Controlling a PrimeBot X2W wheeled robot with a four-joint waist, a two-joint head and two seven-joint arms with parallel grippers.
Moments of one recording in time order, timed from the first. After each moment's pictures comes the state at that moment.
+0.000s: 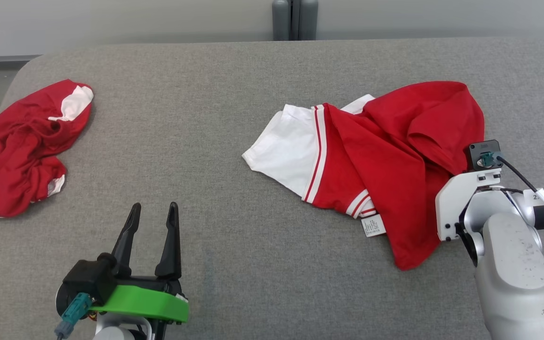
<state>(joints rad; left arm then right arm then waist) -0.06 0.05 -0.13 0.15 -0.33 -0.13 -0.26 -0.51 -0.05 -0.19 0.63 -0.26 0.13 0.30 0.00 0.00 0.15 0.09</state>
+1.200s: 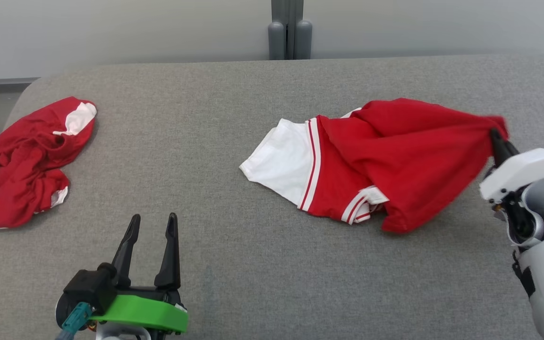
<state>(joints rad) -0.03 0.05 -0.13 0.15 -0.33 -0.13 -0.26 -0.54 -0.24 -0.02 0.65 0.60 0.13 0.03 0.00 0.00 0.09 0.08</state>
